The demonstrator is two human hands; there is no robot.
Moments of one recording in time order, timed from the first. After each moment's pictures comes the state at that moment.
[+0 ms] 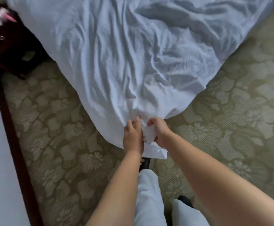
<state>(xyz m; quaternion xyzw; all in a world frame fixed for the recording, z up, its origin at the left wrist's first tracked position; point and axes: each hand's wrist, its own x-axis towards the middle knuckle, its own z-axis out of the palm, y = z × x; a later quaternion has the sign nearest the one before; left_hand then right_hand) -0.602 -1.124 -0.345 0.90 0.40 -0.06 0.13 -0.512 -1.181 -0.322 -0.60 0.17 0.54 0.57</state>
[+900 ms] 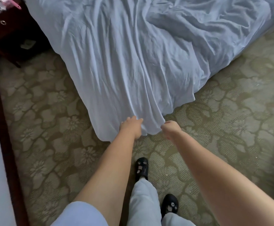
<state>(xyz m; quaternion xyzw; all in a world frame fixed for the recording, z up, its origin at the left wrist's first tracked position) -0.596 -1.092 -0.292 0.88 0.26 -0.35 0.15 -0.503 -1.216 -0.327 -0.84 0.01 0.45 0.31</state>
